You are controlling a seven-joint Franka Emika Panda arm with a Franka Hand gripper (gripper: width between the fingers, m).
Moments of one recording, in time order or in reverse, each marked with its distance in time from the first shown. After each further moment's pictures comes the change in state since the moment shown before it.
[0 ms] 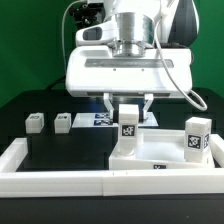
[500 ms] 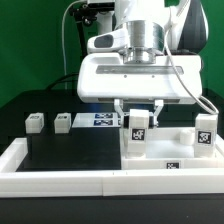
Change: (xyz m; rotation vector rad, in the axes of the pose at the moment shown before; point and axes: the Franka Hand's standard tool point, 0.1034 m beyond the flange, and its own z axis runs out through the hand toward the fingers) arm -0.007 -0.015 0.004 -0.007 0.009 0.023
